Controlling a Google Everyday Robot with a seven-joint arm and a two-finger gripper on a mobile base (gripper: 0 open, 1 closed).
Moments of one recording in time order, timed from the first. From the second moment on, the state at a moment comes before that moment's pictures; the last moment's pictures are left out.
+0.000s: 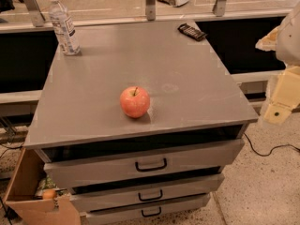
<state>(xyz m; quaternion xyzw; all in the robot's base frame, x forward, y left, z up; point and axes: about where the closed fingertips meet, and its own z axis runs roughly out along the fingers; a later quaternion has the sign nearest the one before) 0.438 -0.217 0.976 -0.60 0.78 -0.03 0.16</state>
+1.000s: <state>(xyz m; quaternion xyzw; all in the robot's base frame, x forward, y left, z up) 0.558 -0.225 0.948 -0.59 0.76 -0.01 0.26</state>
